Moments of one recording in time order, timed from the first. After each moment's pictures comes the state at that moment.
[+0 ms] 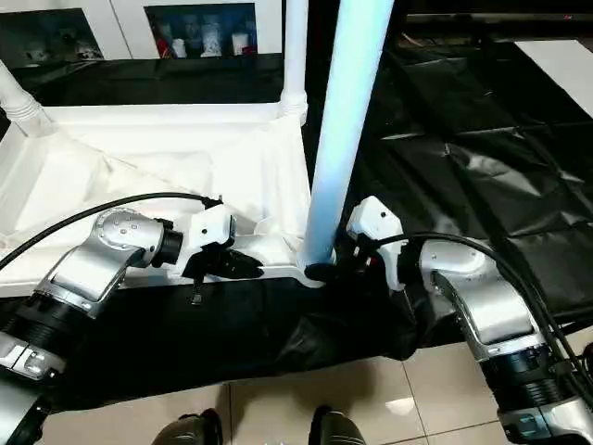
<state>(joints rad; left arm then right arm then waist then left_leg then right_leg) -0.64 0.42 -0.35 0.39 0.00 0.18 -1.26 -0.39 -0.59 0.18 0.05 0.24 0.37 1.02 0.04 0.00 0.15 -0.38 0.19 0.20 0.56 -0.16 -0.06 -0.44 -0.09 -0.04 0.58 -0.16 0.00</state>
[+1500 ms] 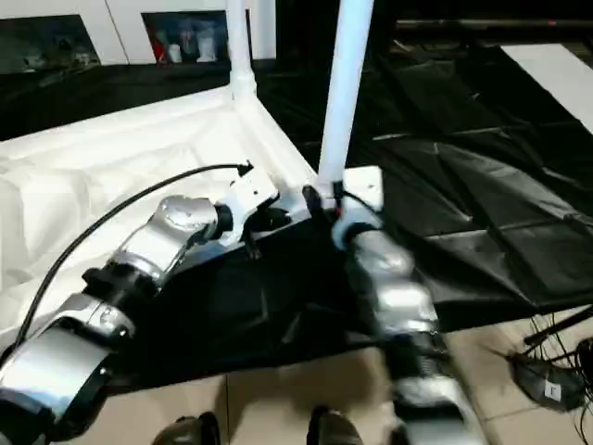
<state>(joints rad) -0.84 0.19 -0.29 0.74 0.09 0.17 -0.81 -0.48 -0.18 -0.01 0.28 0.16 0.26 0.29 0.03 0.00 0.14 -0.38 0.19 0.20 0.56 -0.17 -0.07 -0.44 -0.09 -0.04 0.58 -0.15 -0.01</state>
